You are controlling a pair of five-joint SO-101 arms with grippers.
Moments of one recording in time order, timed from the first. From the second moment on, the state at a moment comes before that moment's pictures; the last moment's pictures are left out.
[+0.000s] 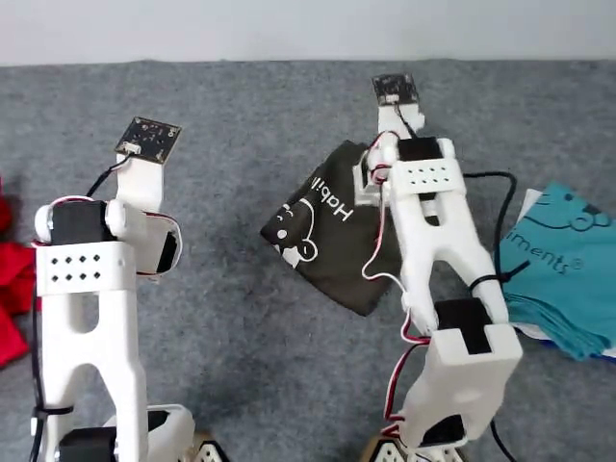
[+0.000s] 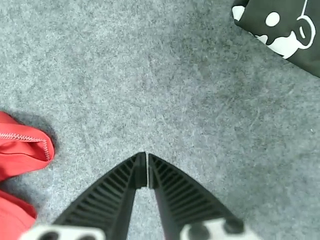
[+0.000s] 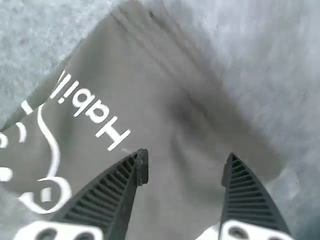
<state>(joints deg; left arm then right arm) -8.4 -23.0 17.1 95.3 -9.5 -10.7 17.1 -7.3 68.2 -6.5</state>
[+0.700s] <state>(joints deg) -8.4 -23.0 17.1 95.3 -9.5 -15.6 18.1 -7.3 73.1 -48.4</state>
